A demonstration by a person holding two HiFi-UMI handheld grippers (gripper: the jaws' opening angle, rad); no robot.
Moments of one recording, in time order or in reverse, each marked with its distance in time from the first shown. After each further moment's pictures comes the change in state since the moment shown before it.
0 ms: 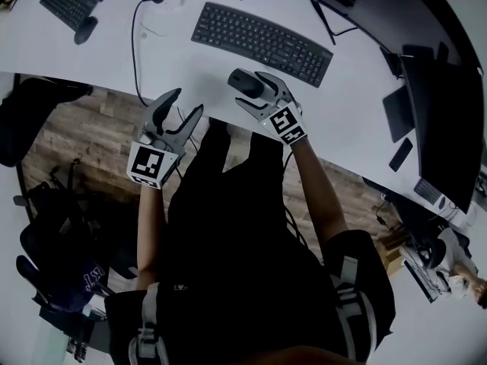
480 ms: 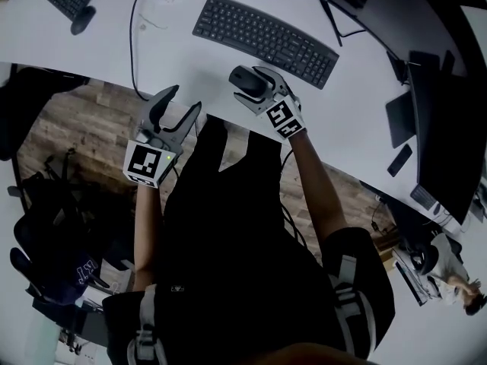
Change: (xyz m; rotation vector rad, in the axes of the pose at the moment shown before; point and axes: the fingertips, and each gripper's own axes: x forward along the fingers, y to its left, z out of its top) left arm 0.005 0.009 -0.008 -0.033 0.004 0.034; right arm 0.026 -0.004 -0.021 -0.030 0.056 0.055
